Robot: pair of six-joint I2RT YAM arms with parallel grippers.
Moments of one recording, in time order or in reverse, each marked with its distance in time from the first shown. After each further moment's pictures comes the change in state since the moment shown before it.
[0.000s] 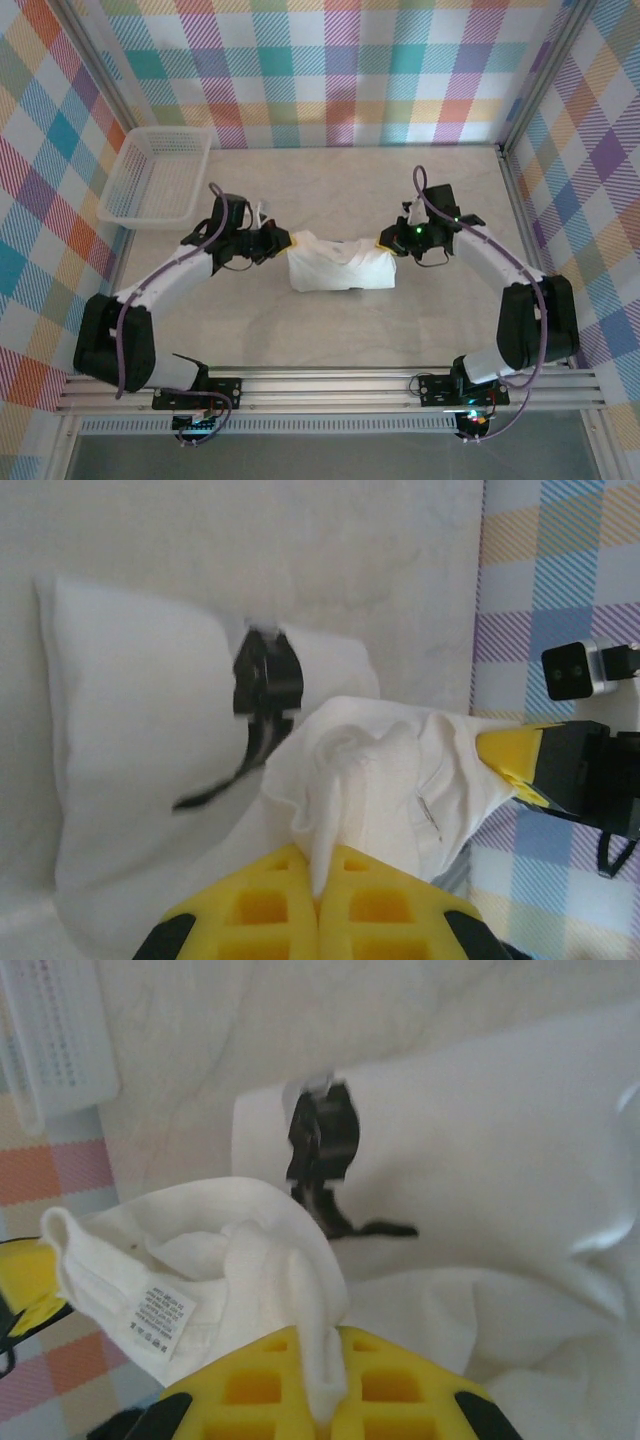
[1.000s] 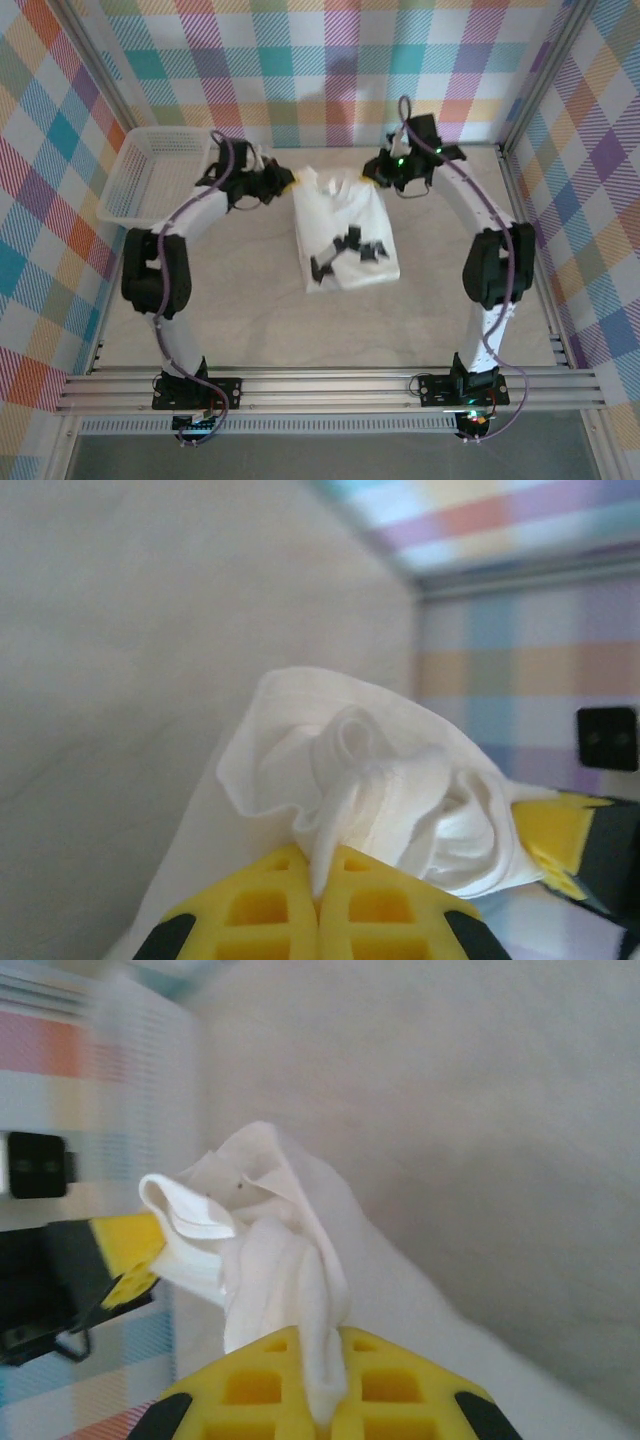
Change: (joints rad) left arm 0.126 0.391 0.542 0.076 0.090 -0.130; right arm 0.010 0.373 0.783 -0.172 -0.002 -0.011
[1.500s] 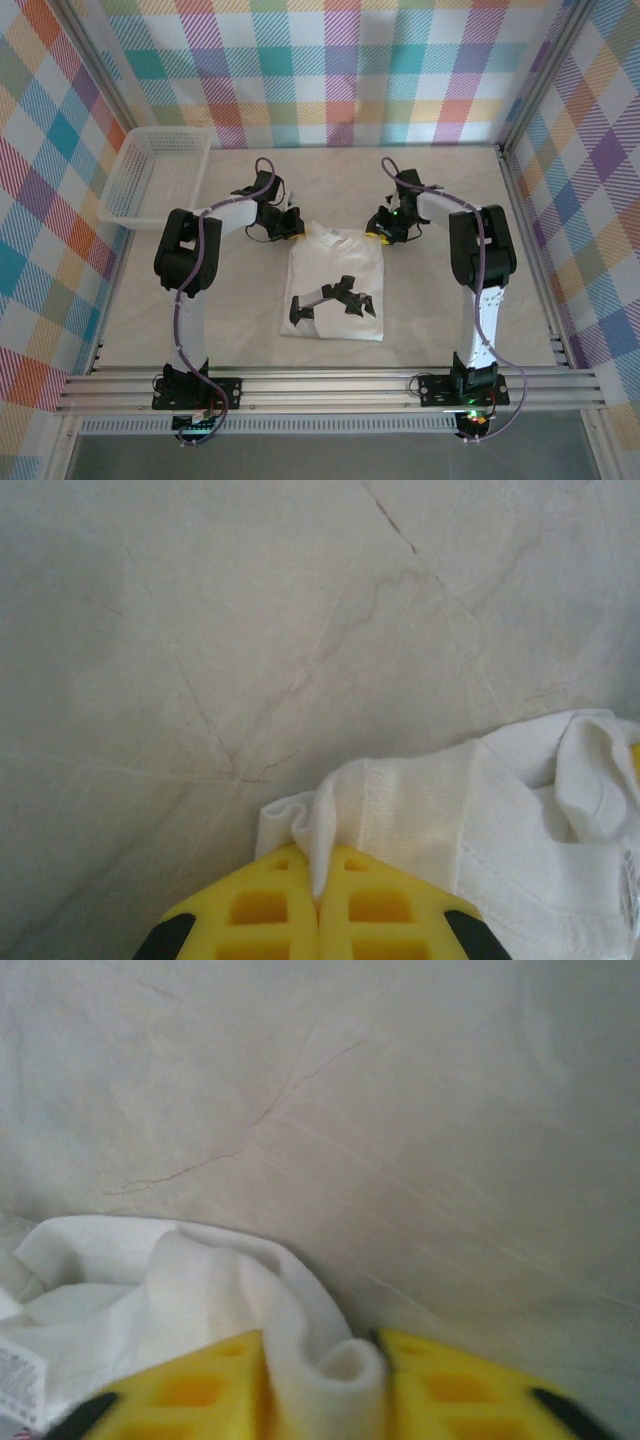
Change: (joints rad) left arm -0.118 0.314 0.003 -0.289 -0.198 0.417; right arm 0.014 0.220 -0.362 0.077 0.148 -0.055
